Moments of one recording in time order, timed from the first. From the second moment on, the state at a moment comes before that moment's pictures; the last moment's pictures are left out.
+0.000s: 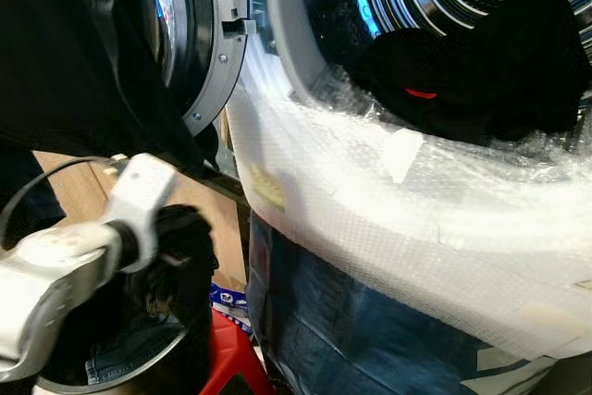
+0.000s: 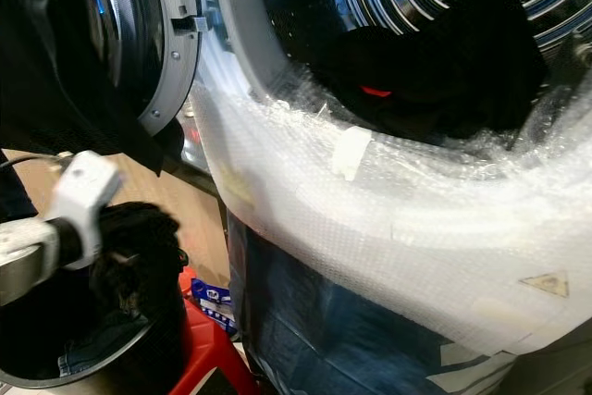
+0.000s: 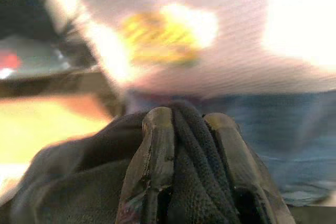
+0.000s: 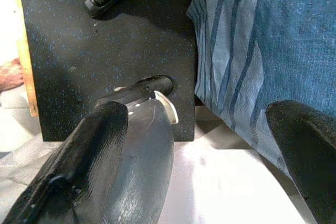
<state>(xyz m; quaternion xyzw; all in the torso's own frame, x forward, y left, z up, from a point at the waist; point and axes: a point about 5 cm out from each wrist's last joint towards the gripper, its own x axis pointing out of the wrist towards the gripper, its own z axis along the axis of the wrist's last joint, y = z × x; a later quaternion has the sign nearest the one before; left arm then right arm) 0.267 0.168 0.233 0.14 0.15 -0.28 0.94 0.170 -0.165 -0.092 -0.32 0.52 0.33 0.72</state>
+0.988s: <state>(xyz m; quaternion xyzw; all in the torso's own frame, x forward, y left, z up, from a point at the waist) 0.250 0.088 0.211 0.09 0.13 -0.50 0.85 0.170 -0.176 -0.087 -0.19 0.51 0.31 0.78</state>
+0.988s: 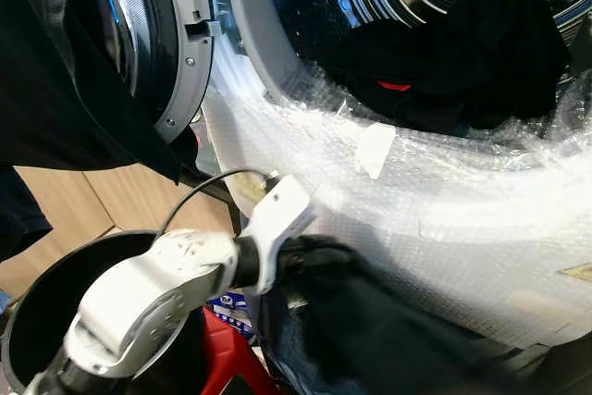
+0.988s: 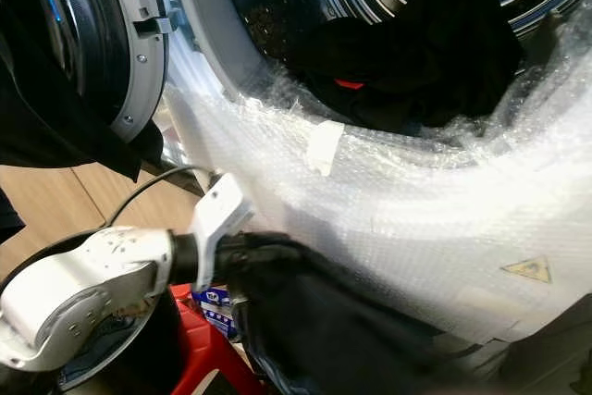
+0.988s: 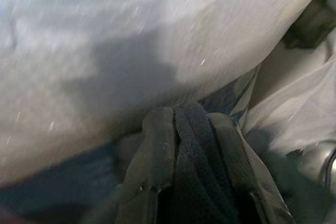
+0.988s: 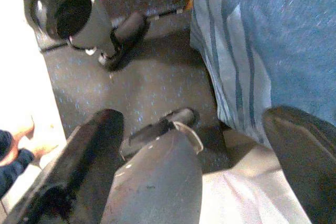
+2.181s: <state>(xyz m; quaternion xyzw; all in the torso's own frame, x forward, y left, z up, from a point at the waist) 0.252 0.105 0.155 0.11 0.21 -0.41 0.88 0.224 -0.204 0.021 -0.01 0.21 0.44 0.87</state>
